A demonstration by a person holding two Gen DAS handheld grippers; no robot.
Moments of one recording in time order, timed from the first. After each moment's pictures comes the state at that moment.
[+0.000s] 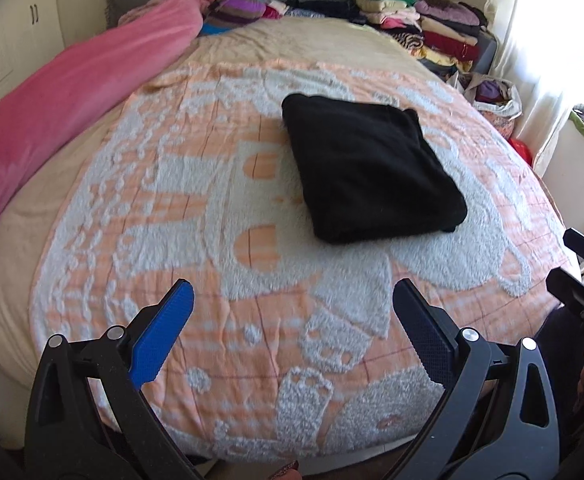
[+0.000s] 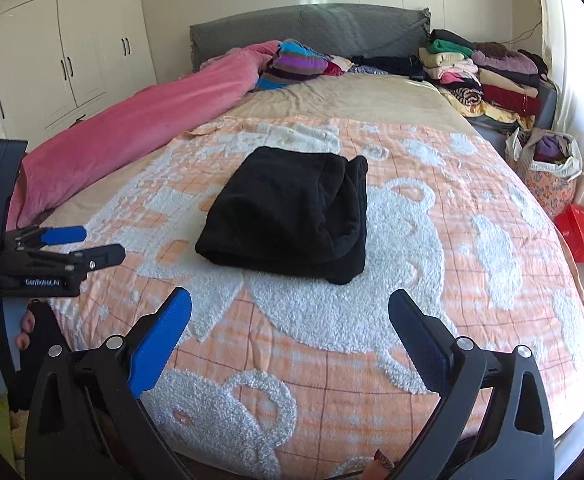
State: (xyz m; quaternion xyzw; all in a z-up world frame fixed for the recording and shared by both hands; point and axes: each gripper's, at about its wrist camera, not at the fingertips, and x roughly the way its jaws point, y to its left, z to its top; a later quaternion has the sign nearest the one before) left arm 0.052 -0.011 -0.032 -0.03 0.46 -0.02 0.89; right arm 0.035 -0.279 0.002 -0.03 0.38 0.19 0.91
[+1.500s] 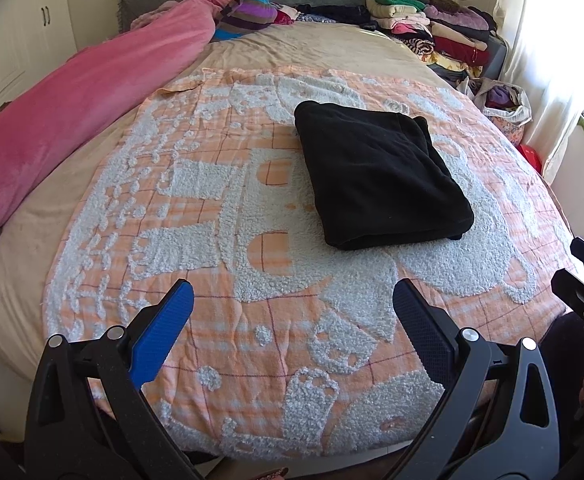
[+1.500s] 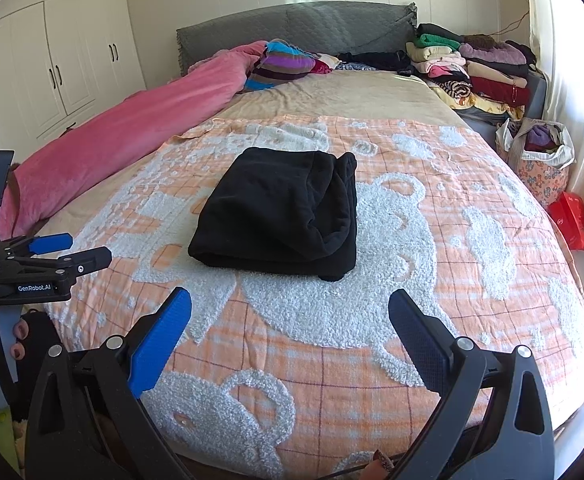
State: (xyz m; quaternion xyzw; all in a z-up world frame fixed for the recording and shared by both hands) left arm 0.050 -0.010 -0.020 -0.02 0.45 0.01 0.89; right arm 0.034 -0.287 0.004 -0.02 0.38 0.18 0.91
